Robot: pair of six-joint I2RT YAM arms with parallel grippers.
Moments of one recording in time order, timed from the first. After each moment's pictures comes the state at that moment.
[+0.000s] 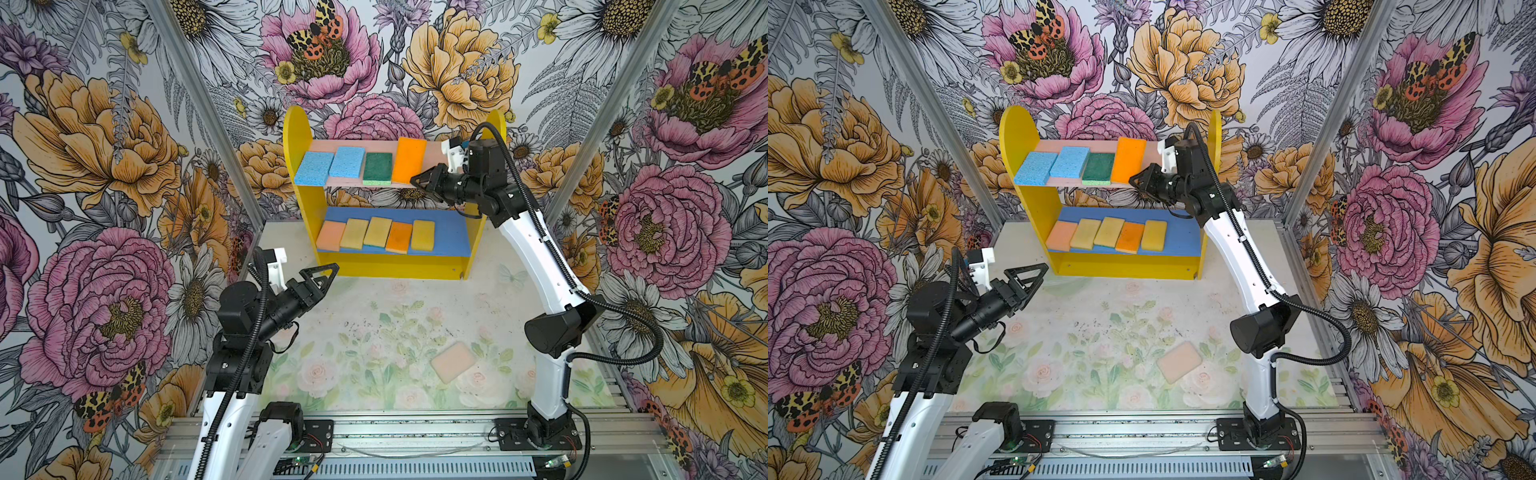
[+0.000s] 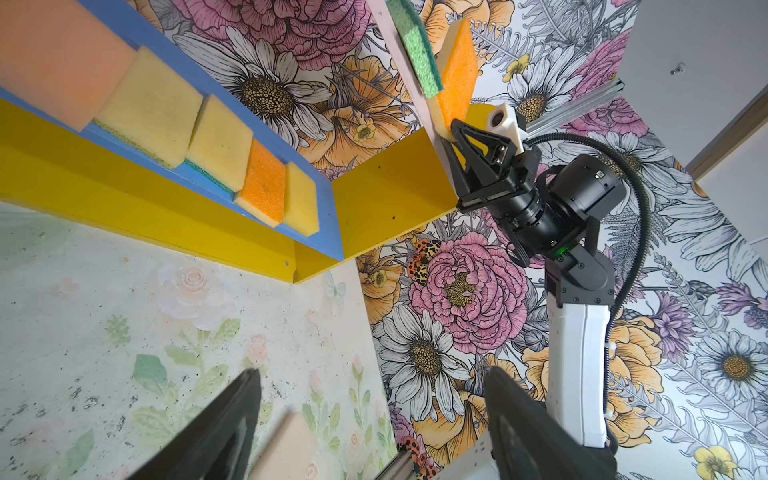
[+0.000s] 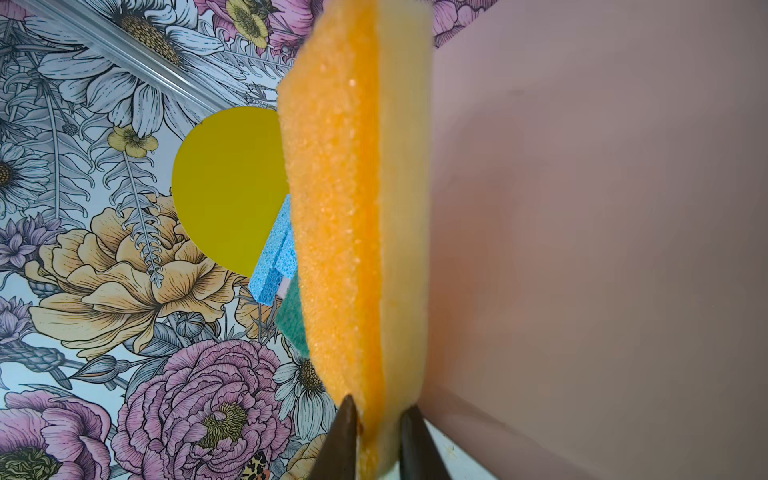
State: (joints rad) left arm -0.06 0.65 0.85 -0.32 0.62 -0.97; right arm 0.42 1.99 2.41 -0.75 -0.48 0.75
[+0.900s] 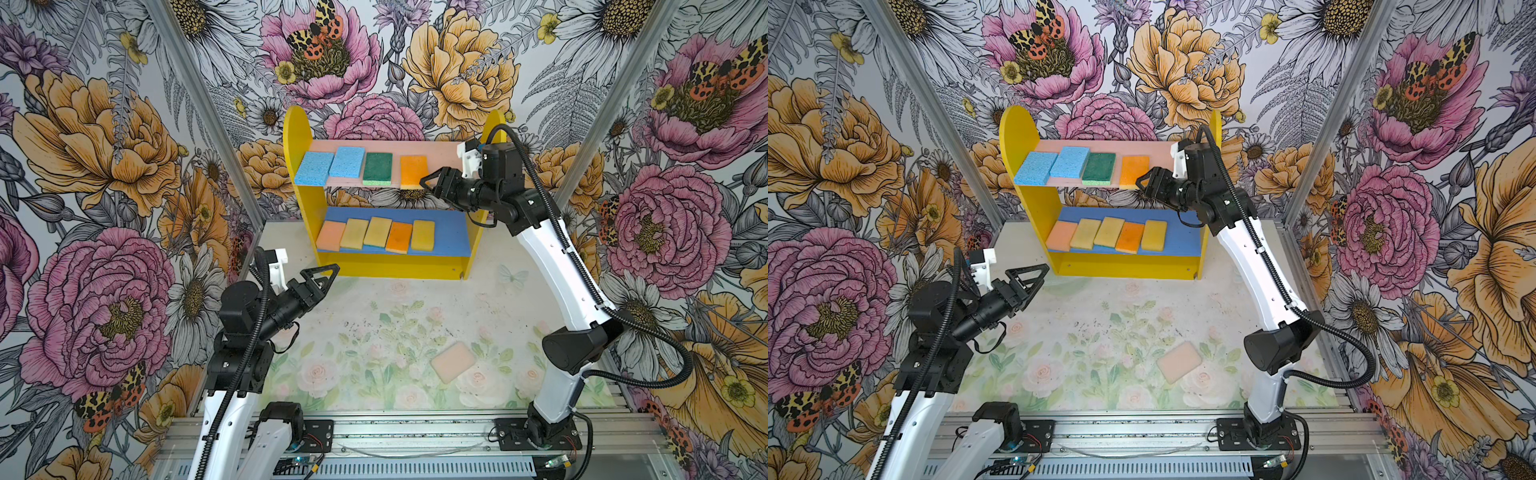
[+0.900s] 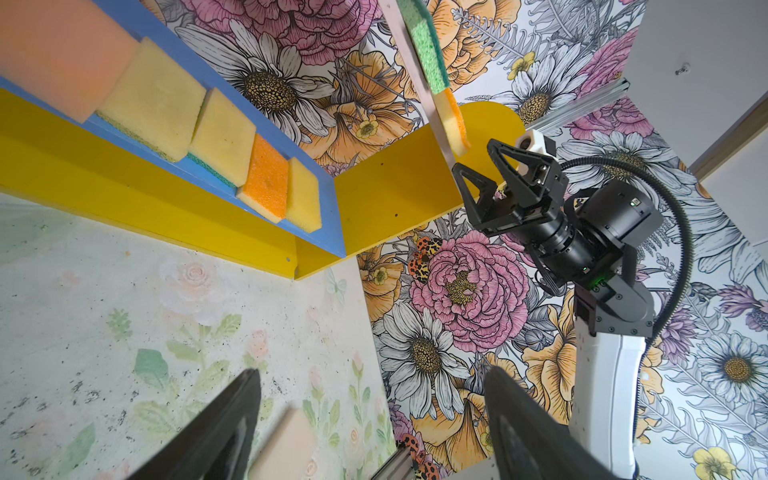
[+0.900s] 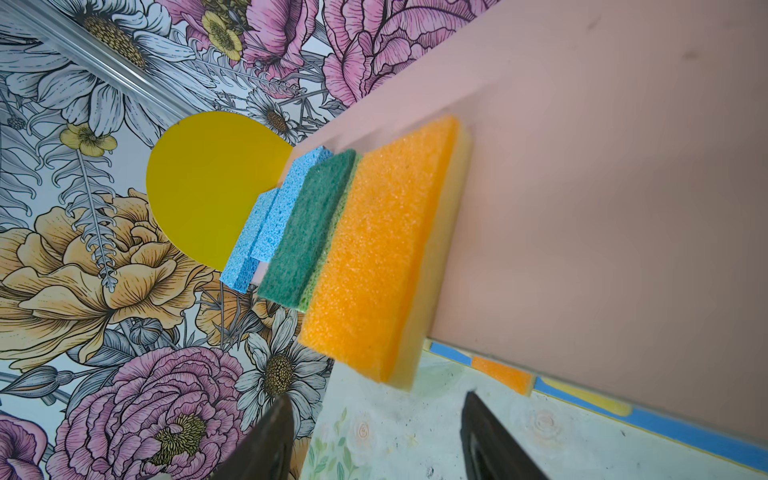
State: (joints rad) left arm -0.05 0.66 0.85 -0.32 0.63 -0.98; right arm 0.43 1.83 2.27 -0.82 -0.34 0.67
